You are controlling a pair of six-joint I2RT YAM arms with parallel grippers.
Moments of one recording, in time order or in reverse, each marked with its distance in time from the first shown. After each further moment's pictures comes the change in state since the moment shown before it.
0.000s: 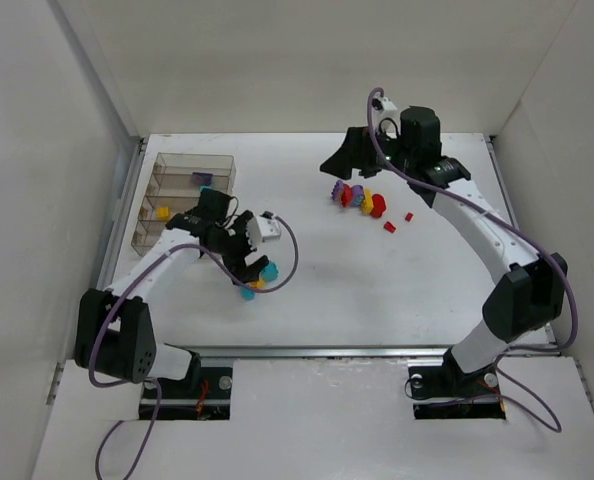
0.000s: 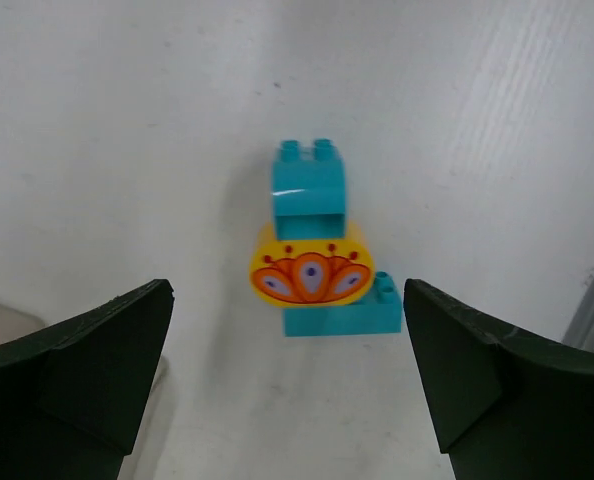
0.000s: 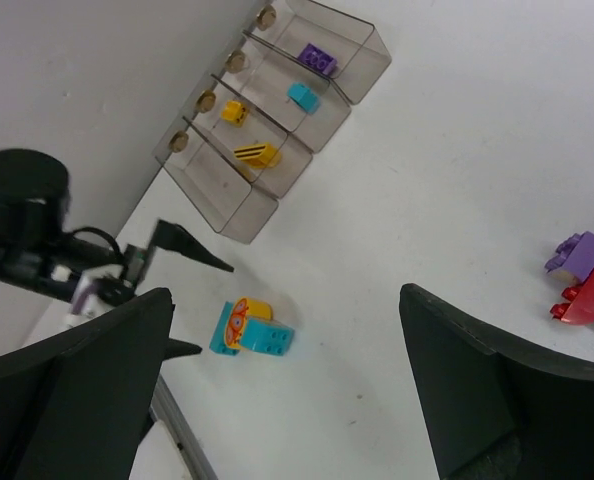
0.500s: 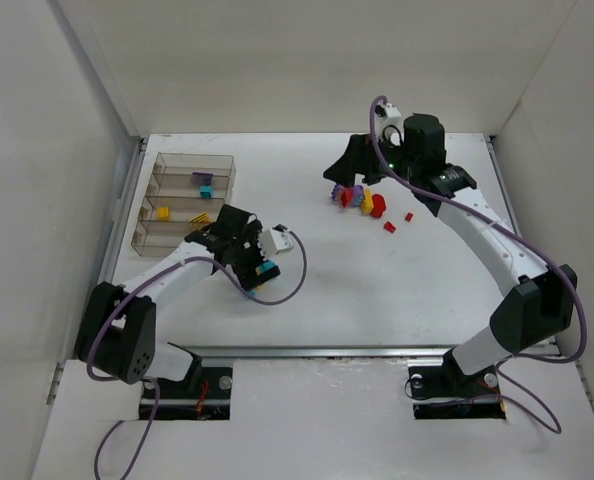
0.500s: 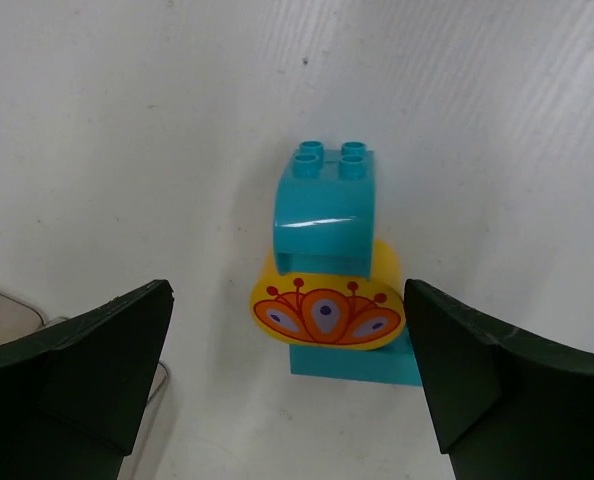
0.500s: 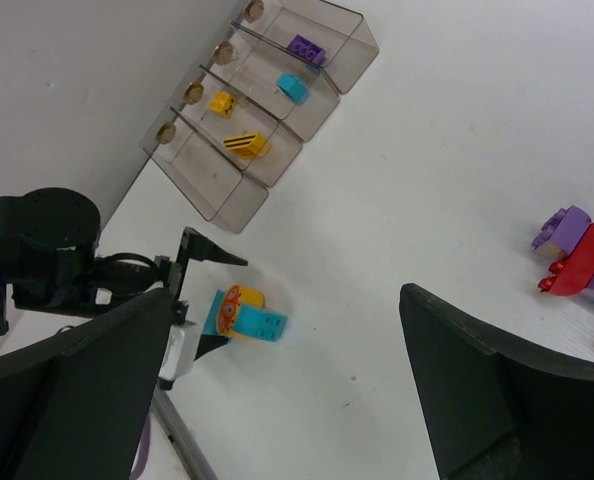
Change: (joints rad) left arm -0.163 -0.016 -0.181 0.195 -0.233 -0.080; right arm 0.013 -0.100 -0.085 -0.014 0.047 -0.027
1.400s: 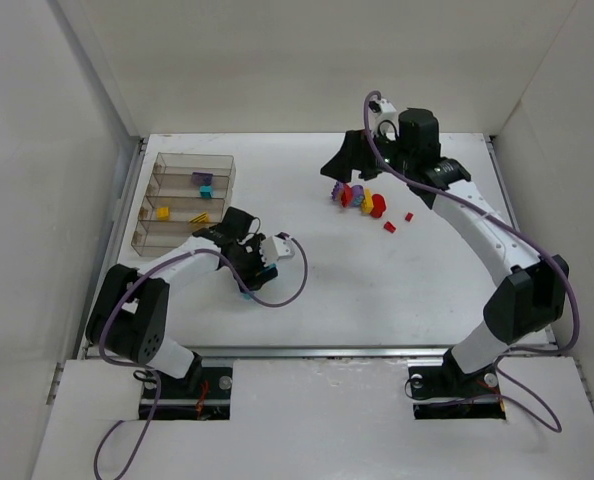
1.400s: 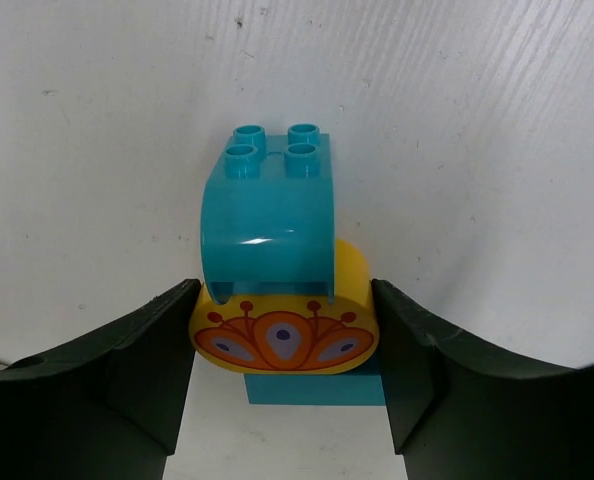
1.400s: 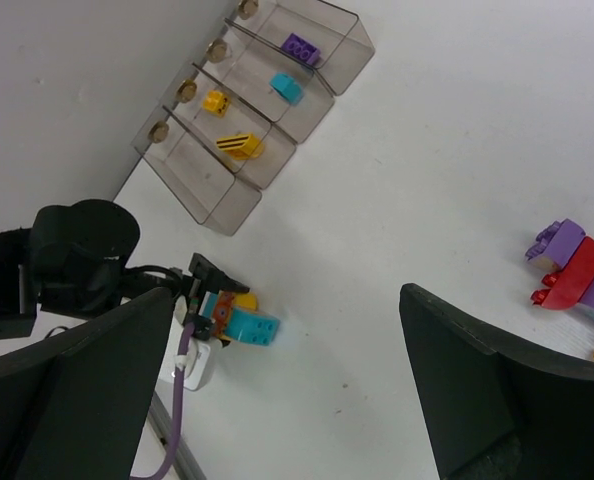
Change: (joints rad) left arm 0.013 0.132 0.003 -0.009 0.010 0.035; right arm 0.000 0.063 0.063 -0.023 -0.005 -0.023
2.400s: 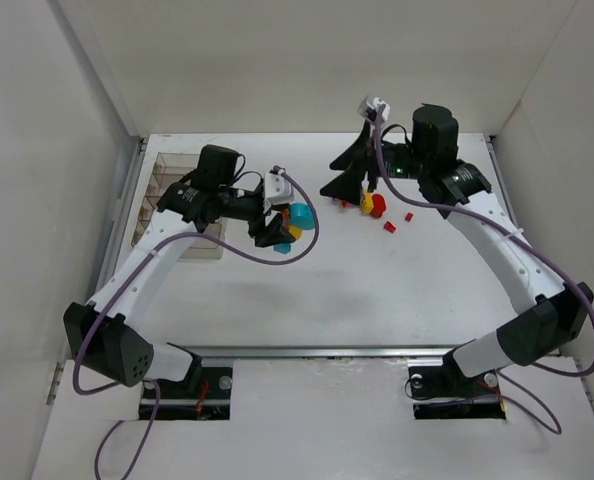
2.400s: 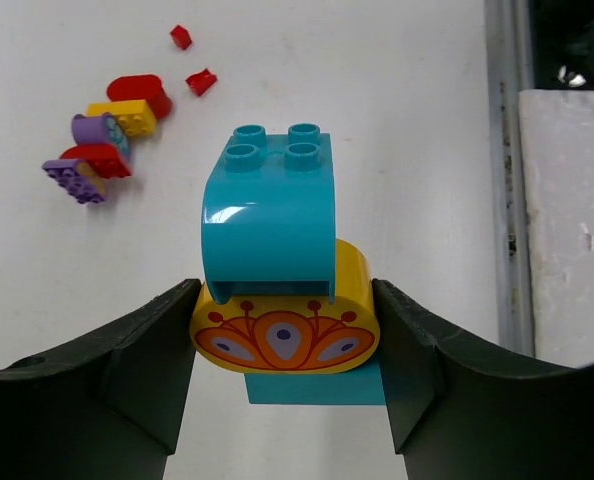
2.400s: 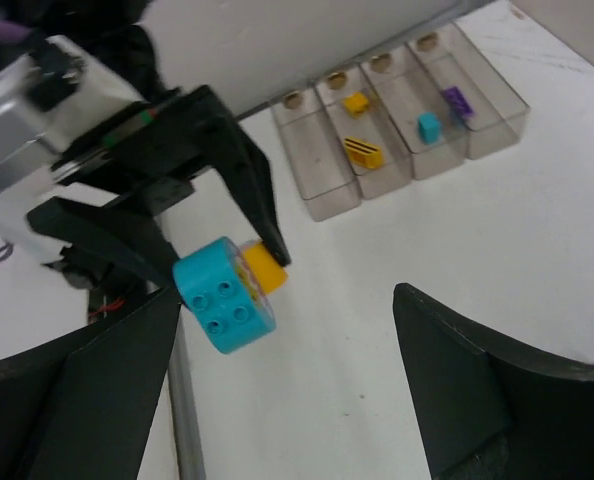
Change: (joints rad) left arm 0.005 -0.130 0.538 -0.242 0.573 -0.059; right arm 0.029 -0.132 0.026 -0.031 -0.321 -0.249
